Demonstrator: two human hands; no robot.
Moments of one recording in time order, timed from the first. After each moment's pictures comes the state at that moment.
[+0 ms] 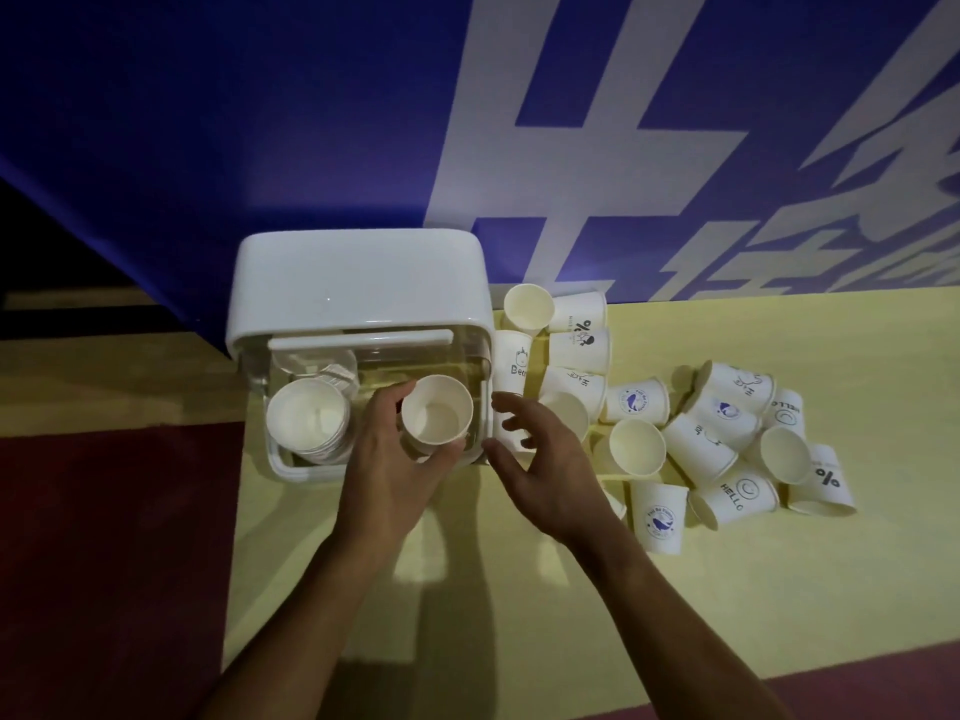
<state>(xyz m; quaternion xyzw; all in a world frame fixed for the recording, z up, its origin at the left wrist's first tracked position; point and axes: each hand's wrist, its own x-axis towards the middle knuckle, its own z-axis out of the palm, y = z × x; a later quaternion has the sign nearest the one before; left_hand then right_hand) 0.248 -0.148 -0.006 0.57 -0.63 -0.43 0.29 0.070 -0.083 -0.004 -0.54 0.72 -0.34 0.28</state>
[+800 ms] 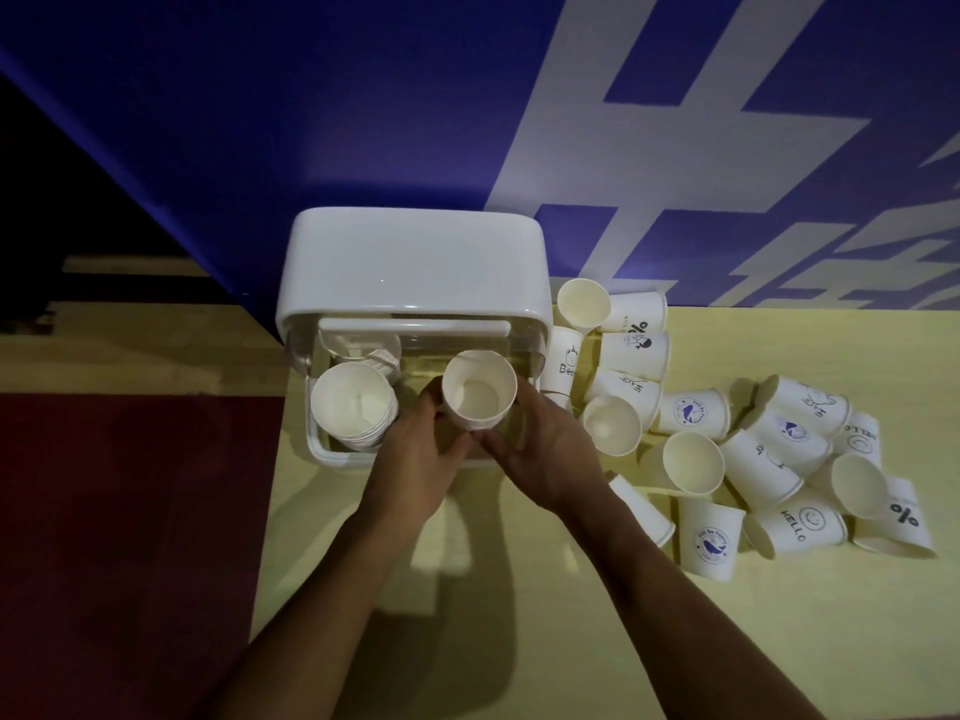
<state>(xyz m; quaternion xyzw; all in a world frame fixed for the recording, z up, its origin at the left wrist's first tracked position) 0.267 -0.171 -0.046 0.59 -0.67 -0.42 0.18 0.096 -0.132 -0.036 -0.60 0.73 -0.22 0.25</state>
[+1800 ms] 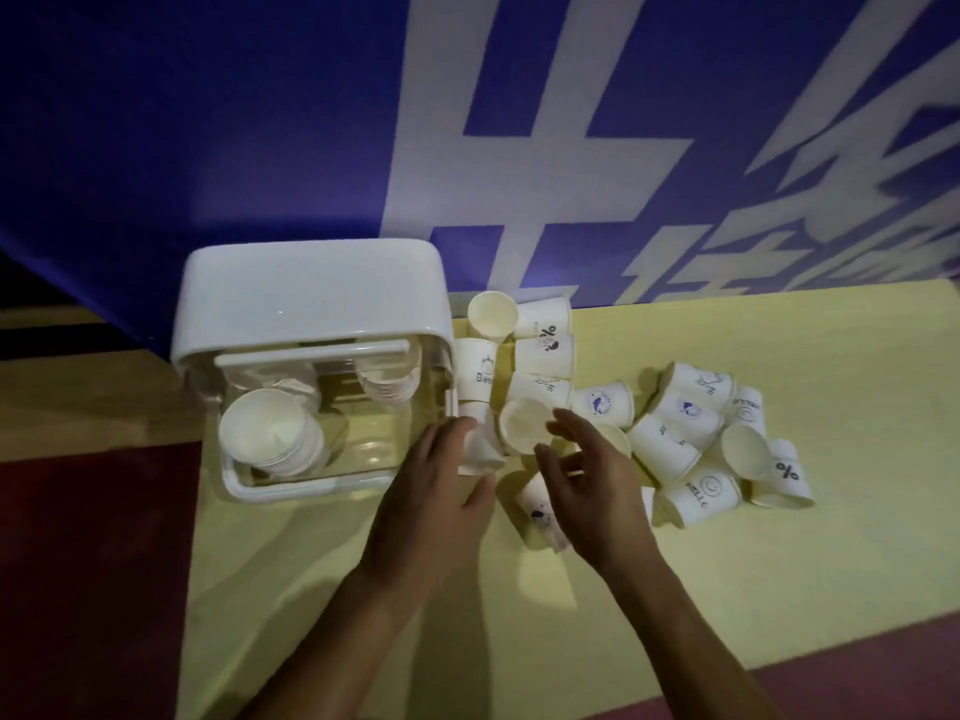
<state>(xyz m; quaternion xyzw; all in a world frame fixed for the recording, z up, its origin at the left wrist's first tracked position) 0.200 -0.112 0.017 0.48 -0.77 -0.39 0.17 0.024 -0.045 0.021 -0.42 0.81 -0.31 0.25</state>
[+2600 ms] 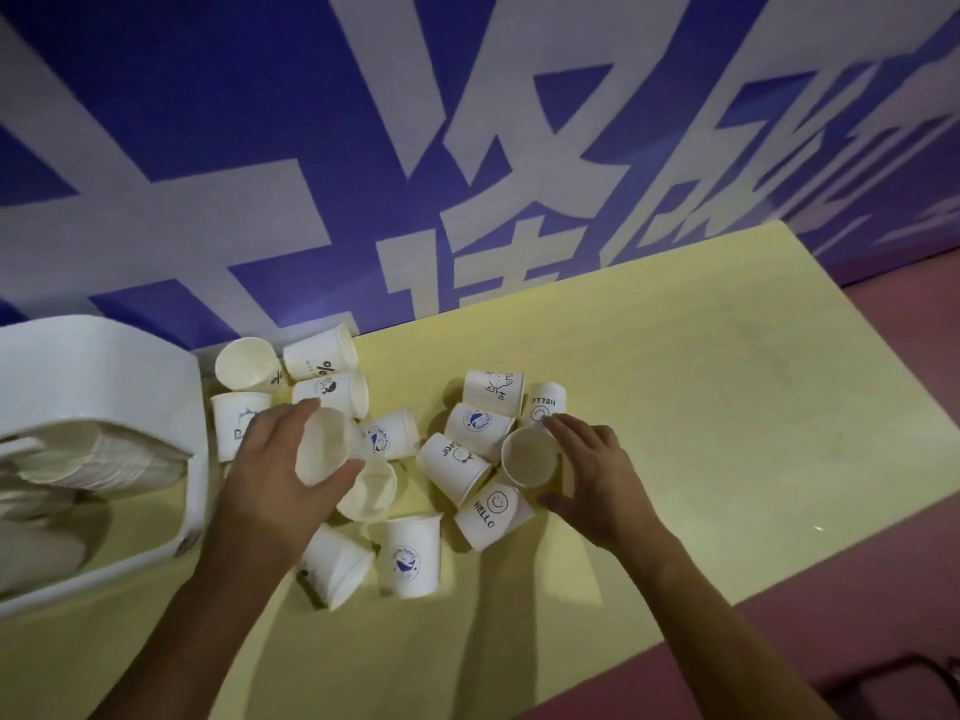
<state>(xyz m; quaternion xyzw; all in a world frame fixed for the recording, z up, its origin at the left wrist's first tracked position) 0.014 -0.099 0.032 0.54 -0.79 -0.26 0.14 -0.274 0.078 -0.029 -0.51 0.82 -0.14 0.20</state>
